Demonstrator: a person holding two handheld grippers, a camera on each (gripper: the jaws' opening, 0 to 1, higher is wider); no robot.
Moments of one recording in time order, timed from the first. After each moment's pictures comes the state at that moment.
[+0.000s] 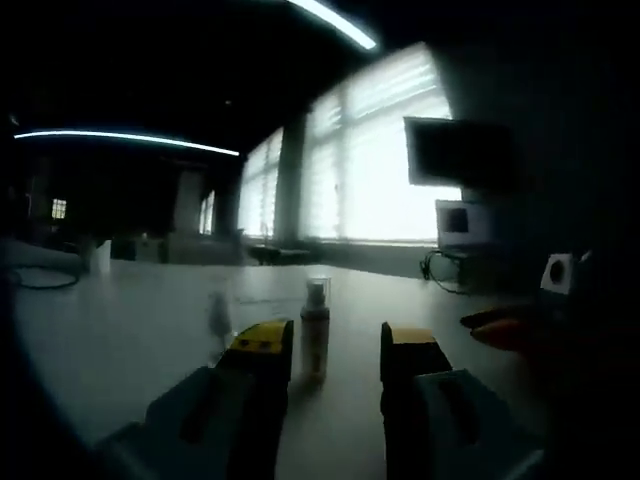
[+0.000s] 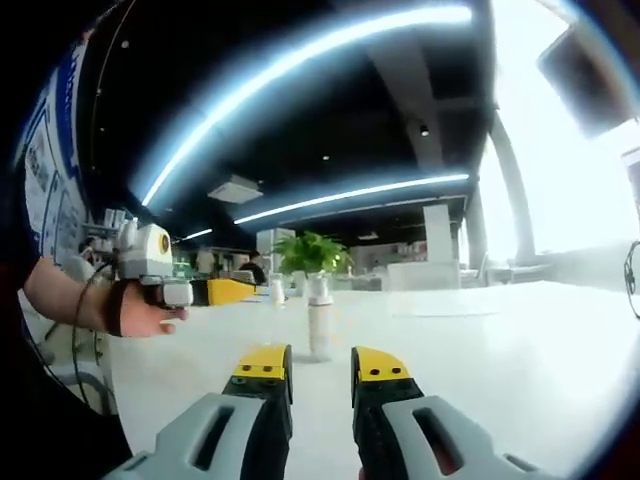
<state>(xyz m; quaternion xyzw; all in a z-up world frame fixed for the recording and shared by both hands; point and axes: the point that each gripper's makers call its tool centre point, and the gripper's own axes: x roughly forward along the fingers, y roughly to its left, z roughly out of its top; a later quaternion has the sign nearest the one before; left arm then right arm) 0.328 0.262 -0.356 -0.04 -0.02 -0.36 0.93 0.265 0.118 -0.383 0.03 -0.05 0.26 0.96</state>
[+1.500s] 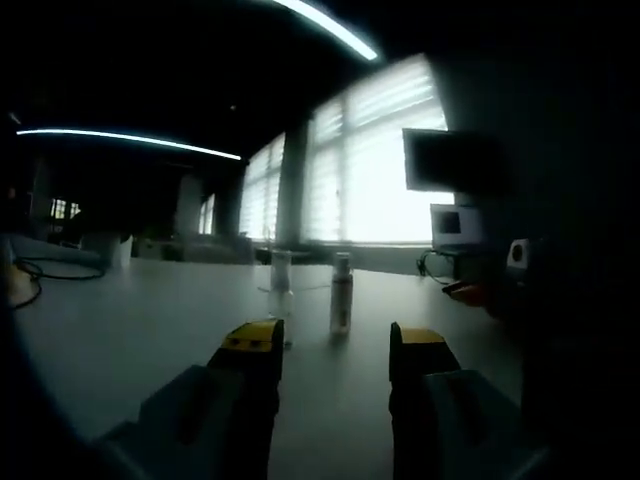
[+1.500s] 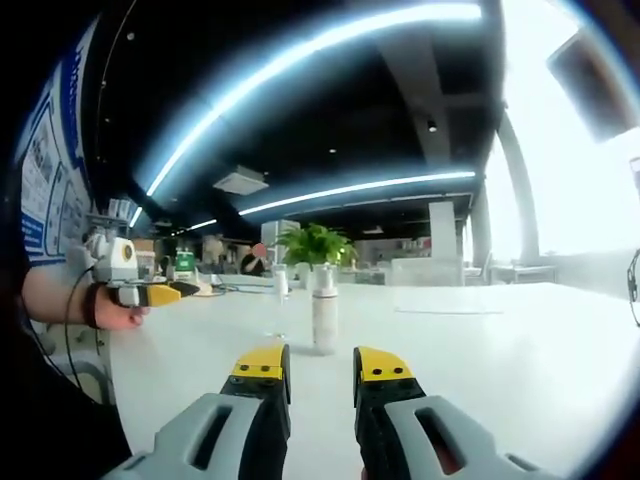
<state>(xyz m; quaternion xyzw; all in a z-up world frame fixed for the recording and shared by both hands) 0.283 0.356 -0.379 -0.04 -0.05 -0.36 0.93 0.264 0.122 -0.388 0.01 -0.04 0.27 0.96</state>
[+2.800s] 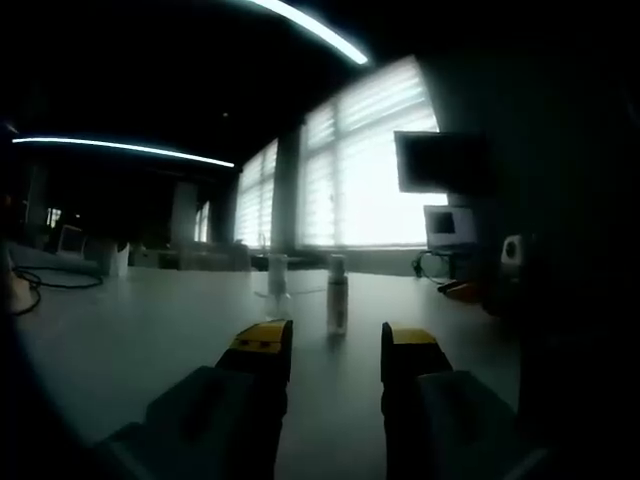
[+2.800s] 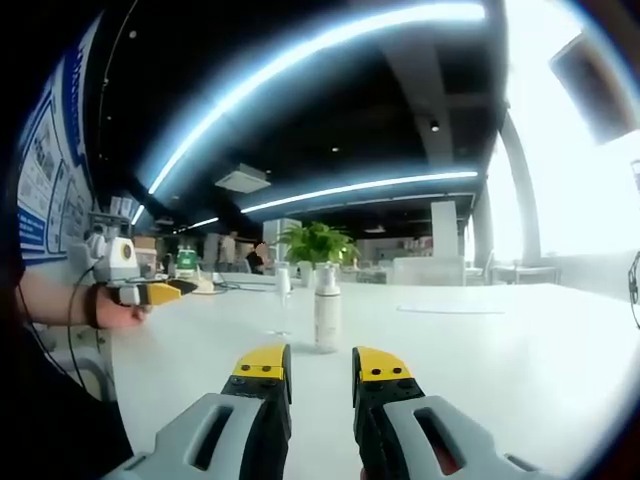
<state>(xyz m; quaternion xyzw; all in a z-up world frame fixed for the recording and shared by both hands) 0.271 0.351 -0.375 -0.03 -0.07 -0.36 0.93 0.268 0.119 -0.392 0.00 -0.04 0.27 0.96</state>
